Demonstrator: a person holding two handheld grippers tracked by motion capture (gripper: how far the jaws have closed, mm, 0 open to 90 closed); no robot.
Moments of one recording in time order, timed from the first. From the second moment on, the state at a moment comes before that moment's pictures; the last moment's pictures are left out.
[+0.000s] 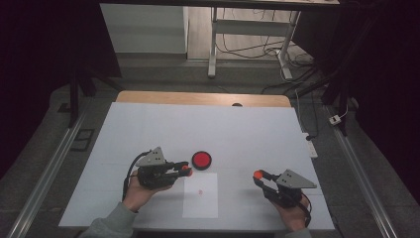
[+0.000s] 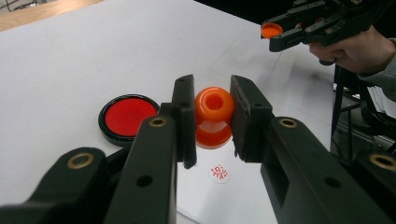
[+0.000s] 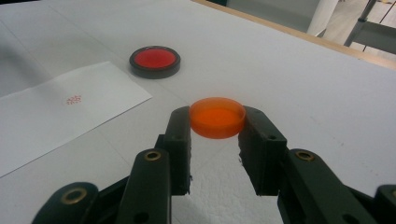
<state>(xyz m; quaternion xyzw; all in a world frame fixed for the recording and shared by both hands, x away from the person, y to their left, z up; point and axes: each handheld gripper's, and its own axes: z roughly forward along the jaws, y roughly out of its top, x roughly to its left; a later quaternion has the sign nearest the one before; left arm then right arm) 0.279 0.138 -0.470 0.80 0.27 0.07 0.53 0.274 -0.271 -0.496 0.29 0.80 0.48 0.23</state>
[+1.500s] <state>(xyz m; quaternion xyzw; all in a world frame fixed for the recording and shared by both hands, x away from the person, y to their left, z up) 0.280 0.127 -0.471 0.81 0.26 0.07 0.52 0.270 -0.242 -0.495 0.25 0.81 0.49 0.21</state>
